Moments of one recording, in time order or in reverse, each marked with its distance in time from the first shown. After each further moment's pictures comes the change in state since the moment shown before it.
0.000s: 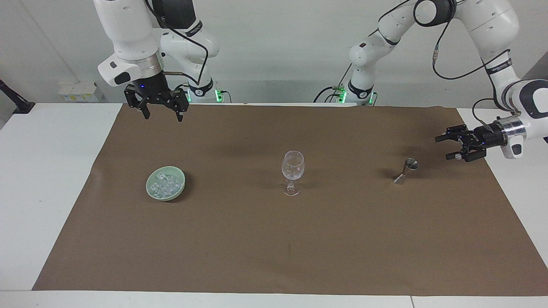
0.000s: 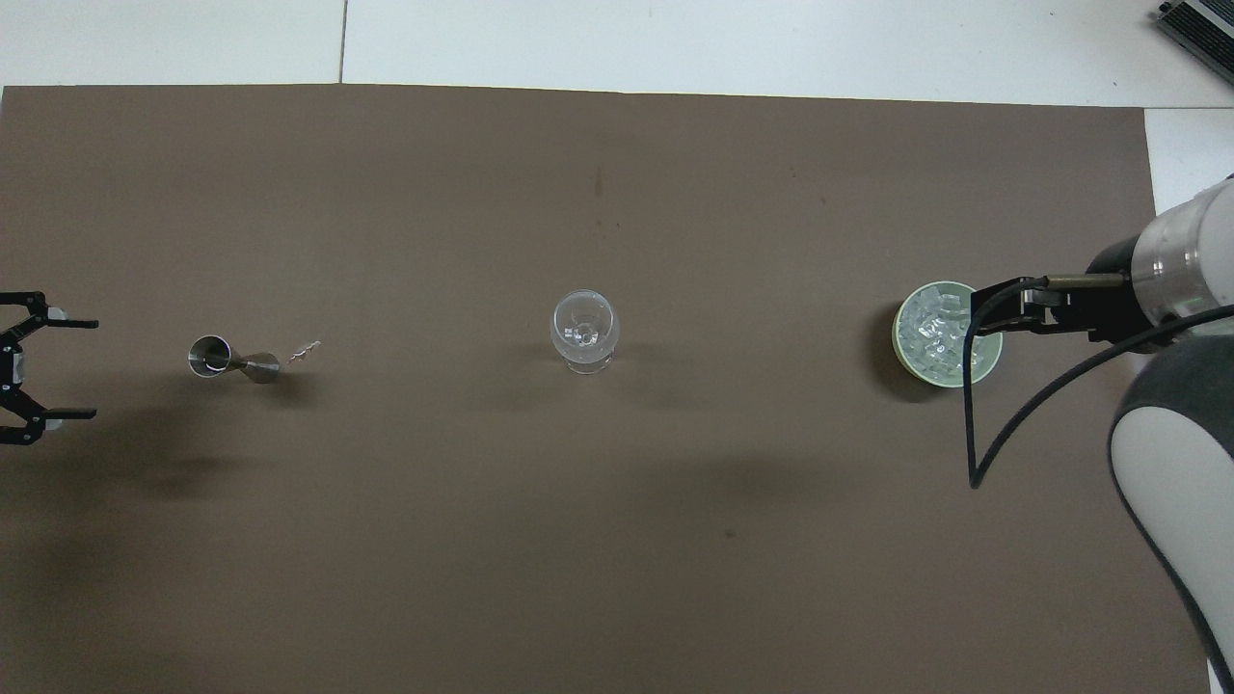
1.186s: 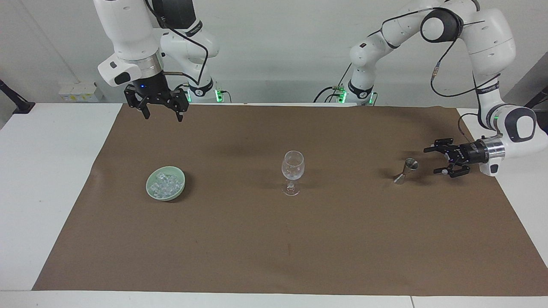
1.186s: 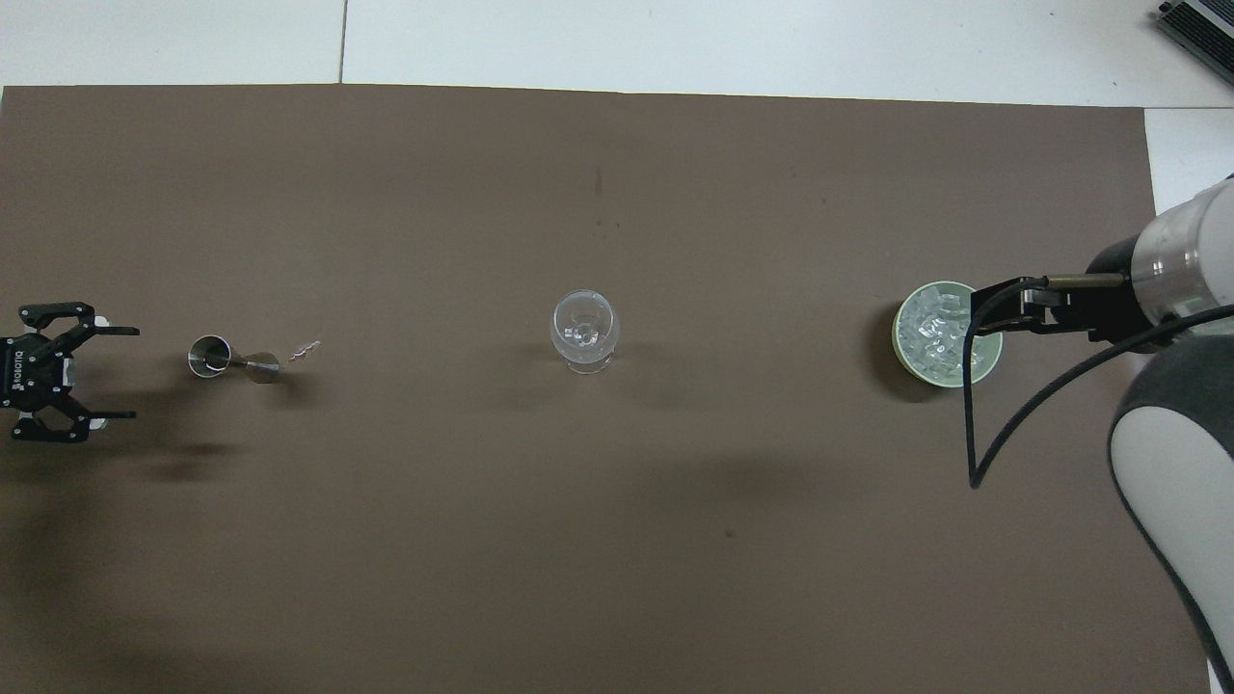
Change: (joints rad) left arm 0.011 0.178 -0.013 0.002 -0.069 0.007 -0.108; right arm 0.000 0.000 0.000 0.000 0.000 0.000 0.000
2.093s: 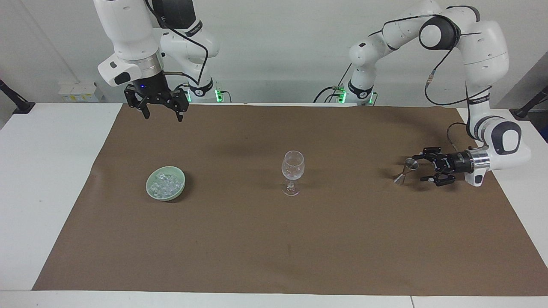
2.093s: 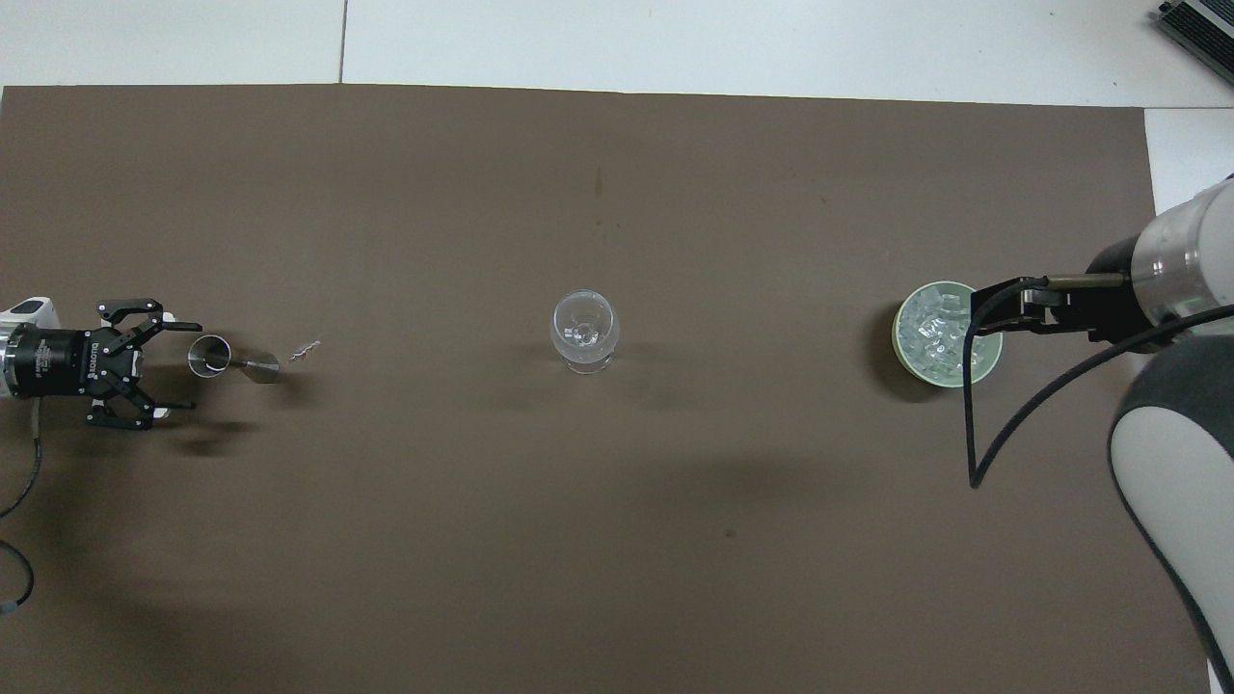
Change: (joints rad) left arm -0.046 0.065 -0.015 0.002 -0.029 0.030 -0.001; right arm 0.000 0.000 0.000 0.000 0.000 0.000 0.000
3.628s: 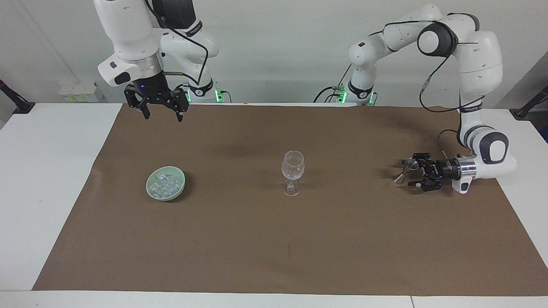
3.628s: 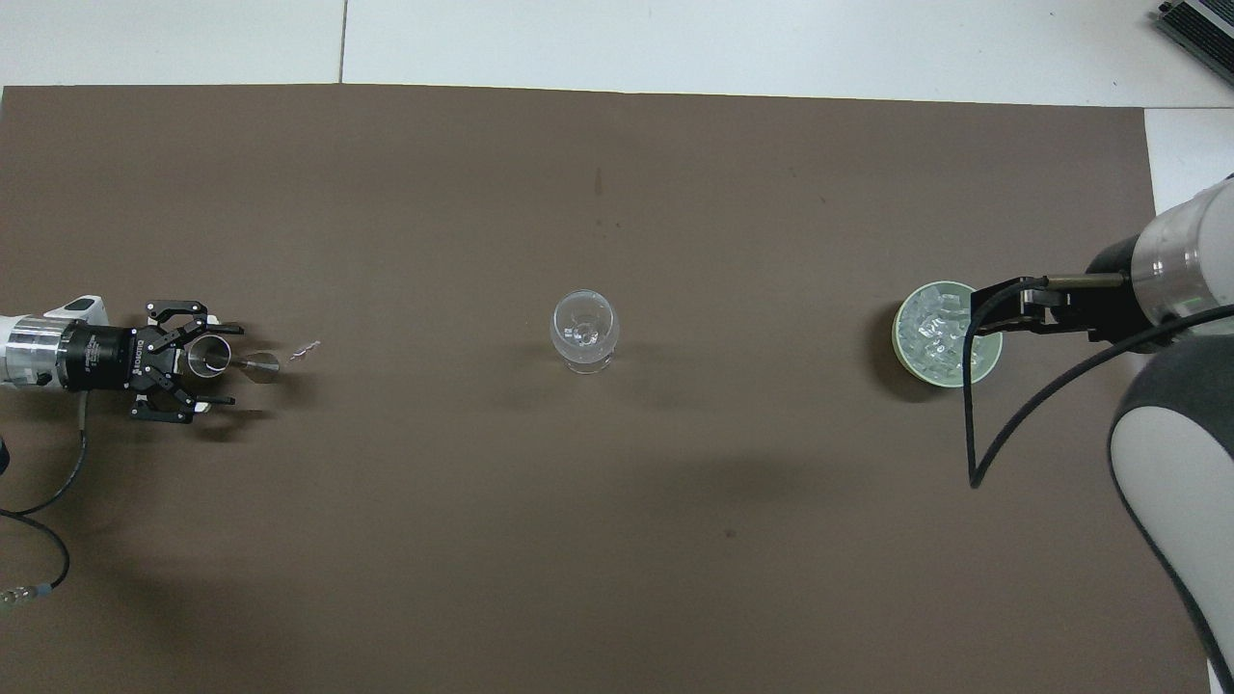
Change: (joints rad) left arm -0.031 0.055 -0.020 0.008 -0.015 0.017 0.003; right arm 0.000 0.000 0.000 0.000 0.000 0.000 0.000
